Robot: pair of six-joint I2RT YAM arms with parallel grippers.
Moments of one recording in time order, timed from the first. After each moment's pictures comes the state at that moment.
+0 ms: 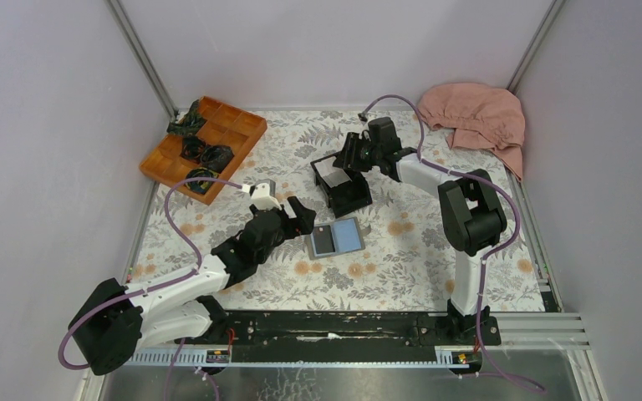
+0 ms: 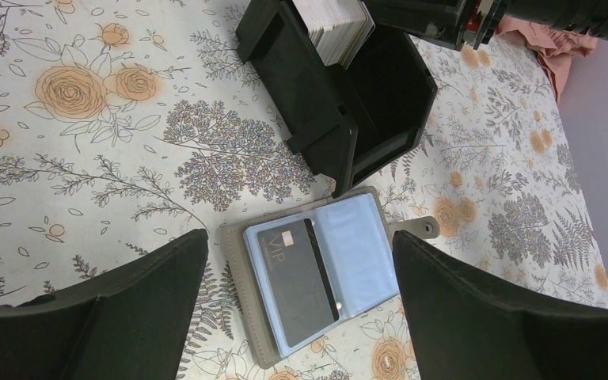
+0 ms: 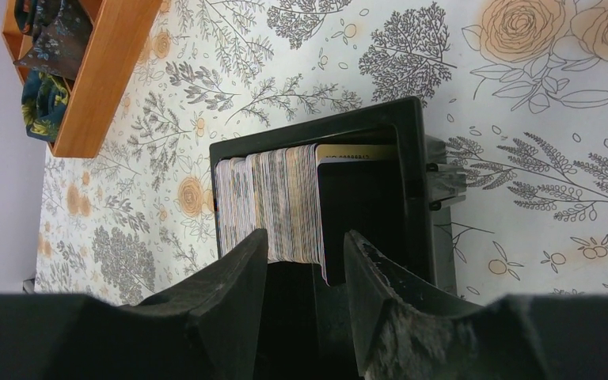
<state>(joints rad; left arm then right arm) -0.79 1.06 0.45 0.21 -0.39 -0.73 0.43 2.00 1.39 -0.02 -0.33 0.52</state>
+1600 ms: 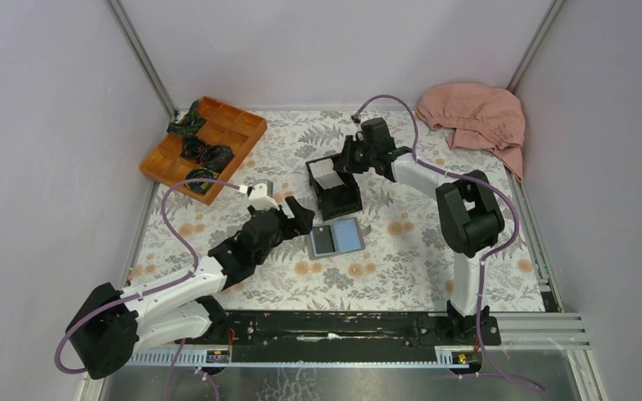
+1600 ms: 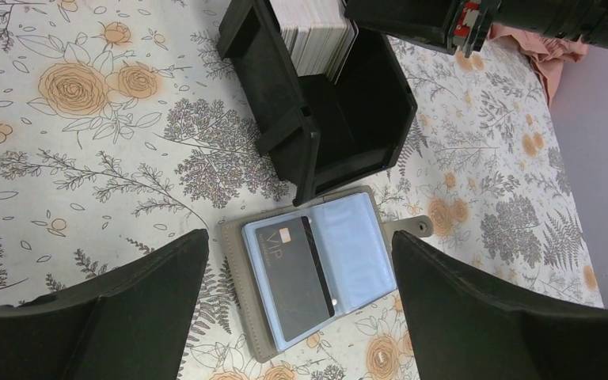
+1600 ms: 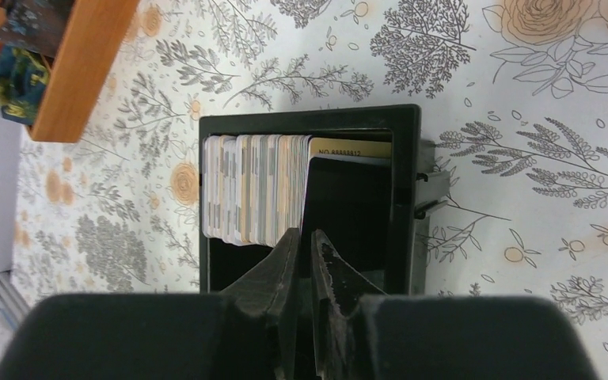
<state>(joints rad) -0.79 1.03 0.45 0.18 -0.39 -0.74 0.46 2.00 1.41 -0.07 -0.31 0.51</state>
